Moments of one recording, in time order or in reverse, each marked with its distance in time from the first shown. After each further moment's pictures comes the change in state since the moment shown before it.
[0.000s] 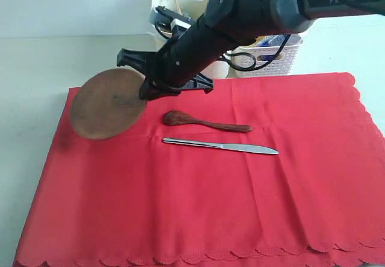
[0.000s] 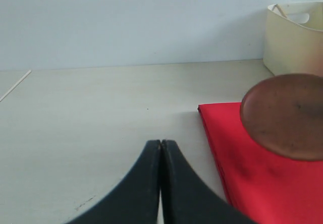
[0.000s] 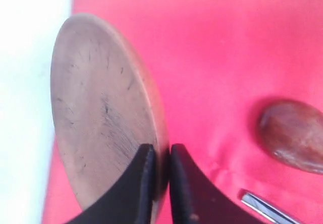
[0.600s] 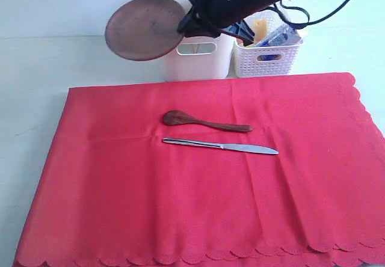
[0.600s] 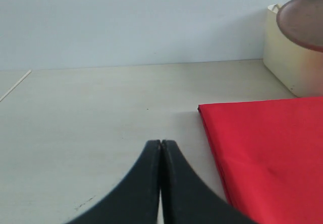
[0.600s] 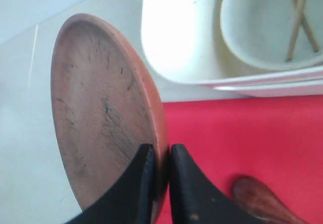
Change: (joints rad) left arm 0.000 0.000 0.000 0.000 0.000 0.000; right arm -0.198 -0.133 0.000 0.135 -0.026 -0.014
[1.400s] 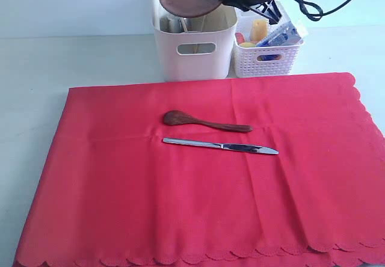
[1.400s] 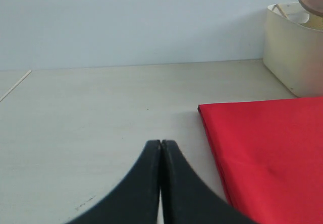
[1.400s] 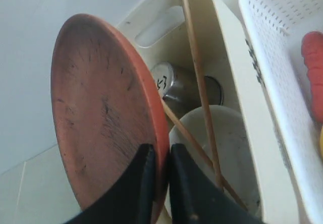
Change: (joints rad) left arm 0.000 0.000 0.000 0.000 0.000 0.000; right arm -0.132 0.146 -0.137 0.141 -0.252 -0.082
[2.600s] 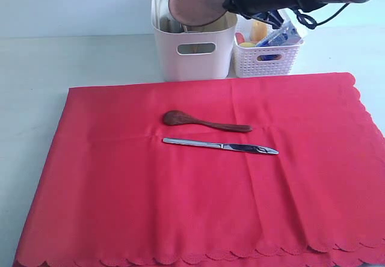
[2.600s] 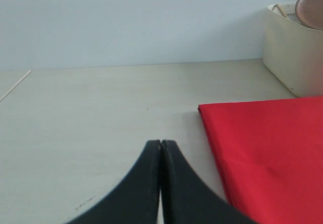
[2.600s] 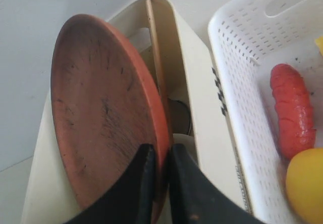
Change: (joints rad) left arm 0.000 0.000 0.000 0.000 0.000 0.000; right arm 0.000 0.081 -0.030 0.013 -0.103 -0.099
